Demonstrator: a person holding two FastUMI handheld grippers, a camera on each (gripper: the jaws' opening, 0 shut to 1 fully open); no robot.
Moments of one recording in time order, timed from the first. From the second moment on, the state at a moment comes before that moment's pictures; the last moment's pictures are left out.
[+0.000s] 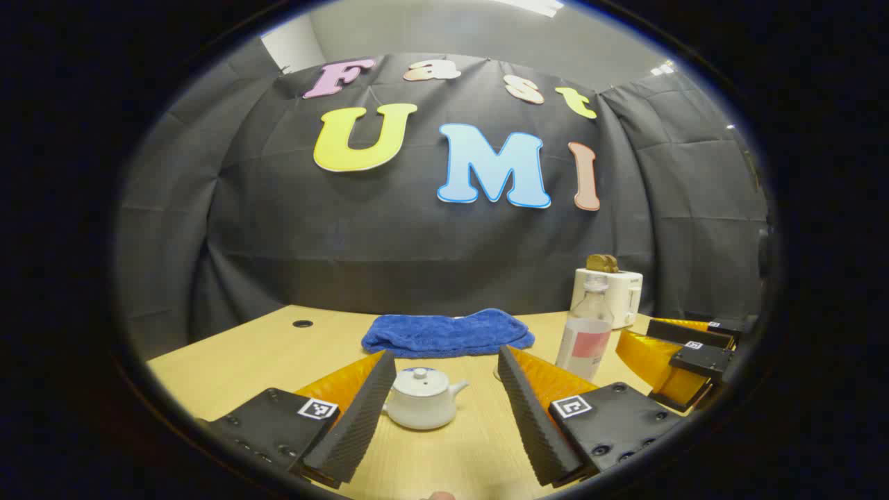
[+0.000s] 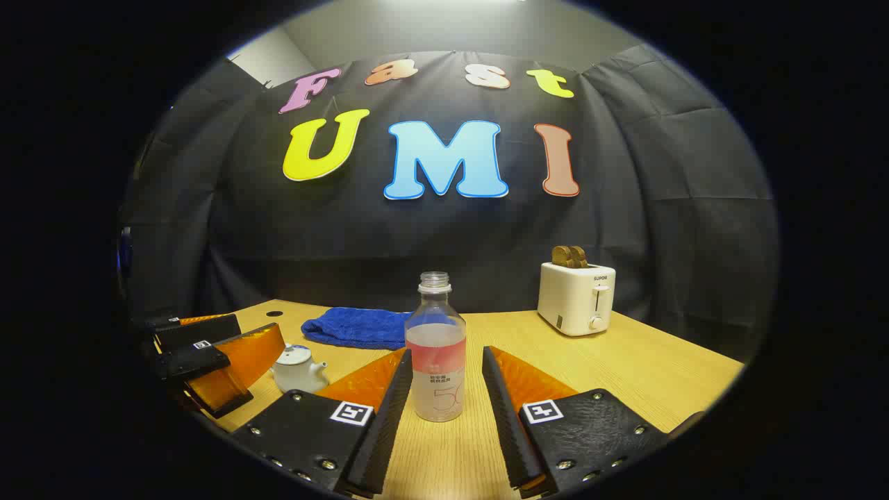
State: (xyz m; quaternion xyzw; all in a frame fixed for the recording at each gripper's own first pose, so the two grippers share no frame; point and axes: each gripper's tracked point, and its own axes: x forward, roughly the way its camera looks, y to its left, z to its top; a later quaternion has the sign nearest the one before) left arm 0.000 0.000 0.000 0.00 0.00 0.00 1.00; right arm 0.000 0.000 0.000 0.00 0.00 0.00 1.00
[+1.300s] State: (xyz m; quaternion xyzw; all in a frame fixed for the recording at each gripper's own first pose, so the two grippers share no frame) left arm 0.017 0.008 -0.003 0.00 0.02 0.00 1.00; right arm 0.002 0.004 0.000 -0.01 0.00 0.01 1.00
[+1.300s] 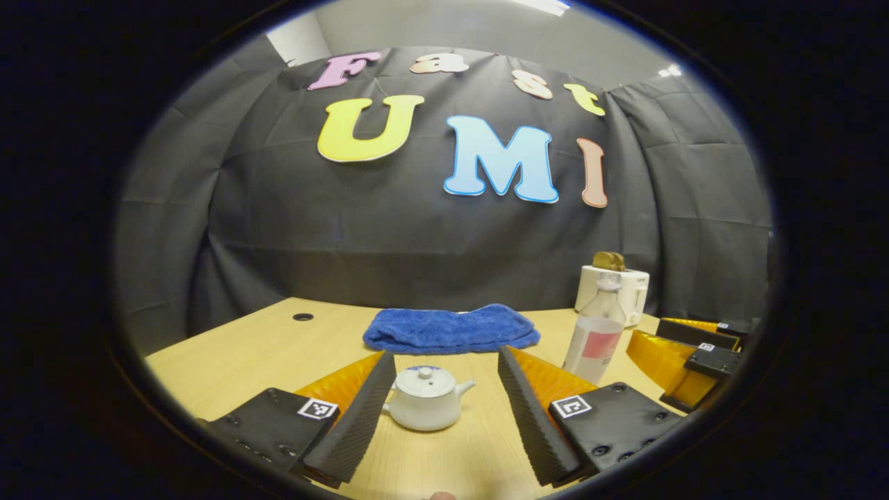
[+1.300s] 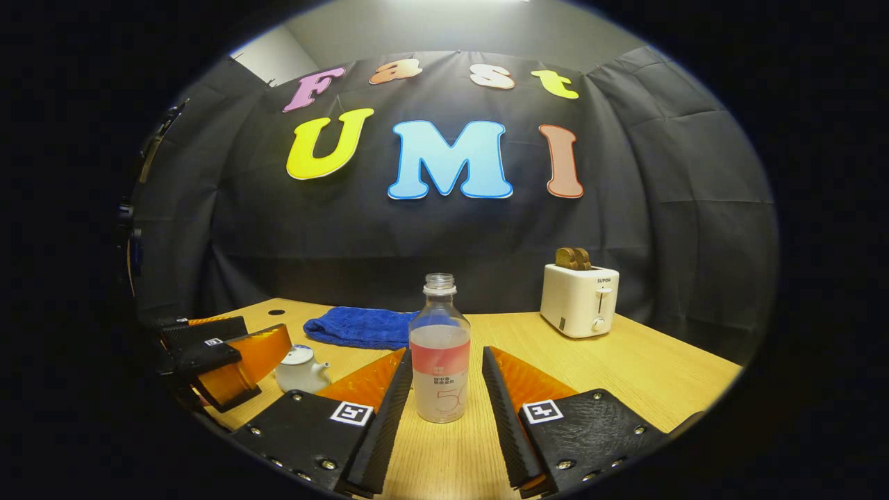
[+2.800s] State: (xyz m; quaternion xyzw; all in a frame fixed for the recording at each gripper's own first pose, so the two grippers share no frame) left arm 0.102 0.037 -0.053 0.00 0.09 0.01 1.00; right arm 0.011 -0.011 -0.025 0.02 0.04 -0.01 1.00
